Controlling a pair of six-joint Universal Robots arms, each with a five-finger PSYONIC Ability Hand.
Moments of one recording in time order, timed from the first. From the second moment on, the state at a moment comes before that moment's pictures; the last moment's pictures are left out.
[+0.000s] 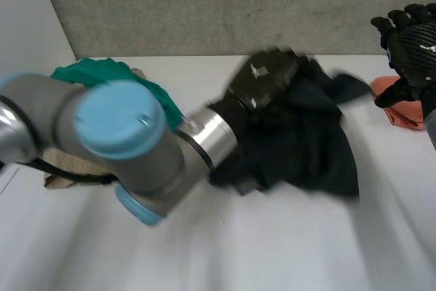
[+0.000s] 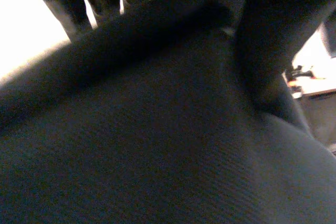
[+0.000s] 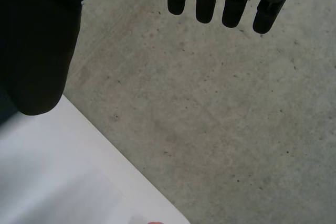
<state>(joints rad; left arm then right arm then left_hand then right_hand) 3.93 -2.15 -1.24 3.58 -1.23 2.94 1.72 -1.62 1.82 -0.38 1.43 2.73 0.72 0.83 0.83 0.83 0.63 0.22 0.20 0.21 0.21 0.05</state>
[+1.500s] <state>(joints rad) 4.67 -2.55 -0.96 3.63 -1.67 4.15 1.82 -1.26 1.81 -0.14 1.26 2.53 1.12 1.19 1.18 1.19 0.99 0.22 0.20 0.21 0.21 0.04</state>
